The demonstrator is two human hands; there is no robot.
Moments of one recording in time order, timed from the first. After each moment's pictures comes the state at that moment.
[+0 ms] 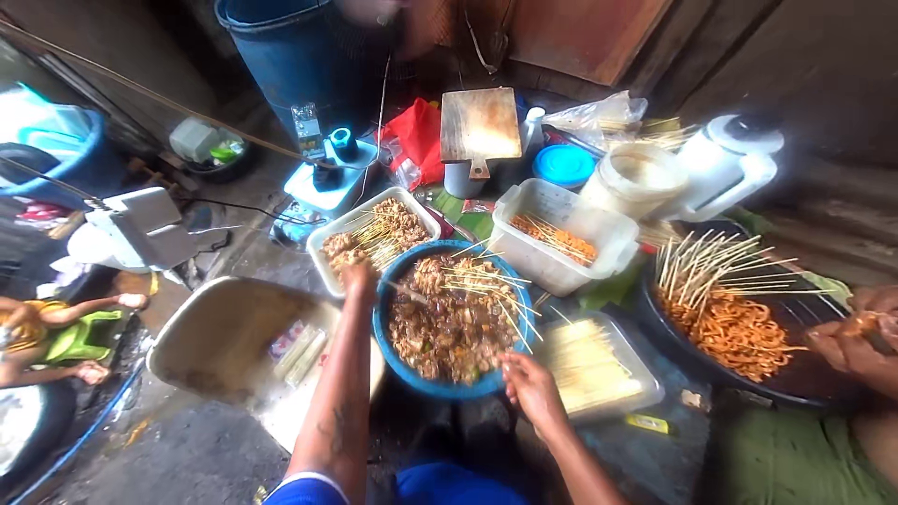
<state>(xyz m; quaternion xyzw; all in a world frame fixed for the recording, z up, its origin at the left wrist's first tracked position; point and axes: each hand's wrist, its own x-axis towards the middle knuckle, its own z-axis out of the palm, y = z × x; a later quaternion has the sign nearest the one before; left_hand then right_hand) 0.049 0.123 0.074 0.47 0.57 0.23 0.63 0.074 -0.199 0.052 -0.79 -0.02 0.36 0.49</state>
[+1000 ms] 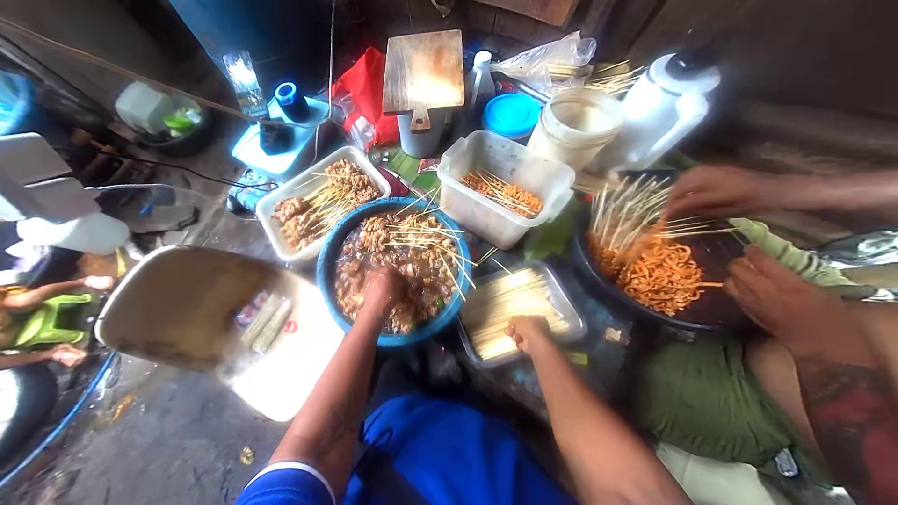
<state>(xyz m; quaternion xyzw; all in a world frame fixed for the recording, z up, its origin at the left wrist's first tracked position) 0.055 -0.032 0.018 0.87 0.35 -0.18 0.30 0.171 -0.304 -0.053 -0.80 0.26 0.43 0.33</state>
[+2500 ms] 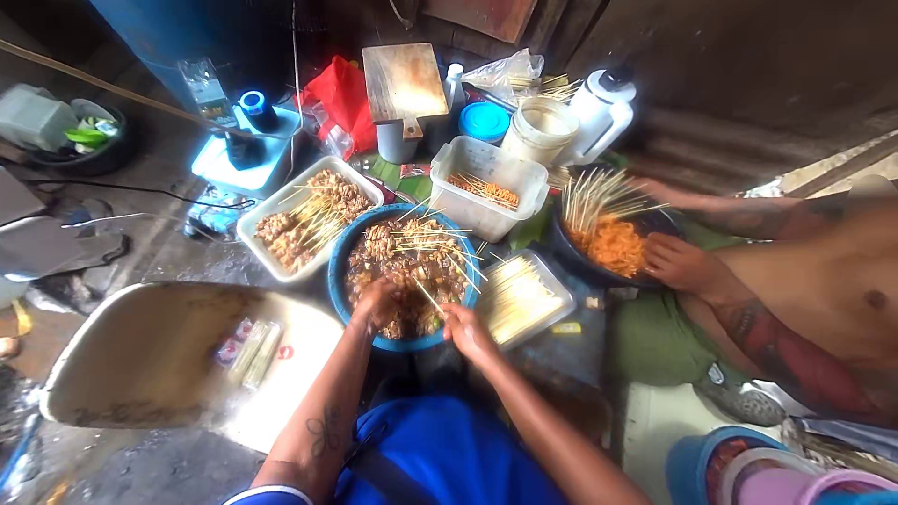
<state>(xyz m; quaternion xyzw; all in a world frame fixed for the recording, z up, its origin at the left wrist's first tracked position) 0.014 0.022 0.010 0.36 0.38 -0.03 0.85 0.045 -0.177 0.044 -0.85 -0.08 0.37 0.38</state>
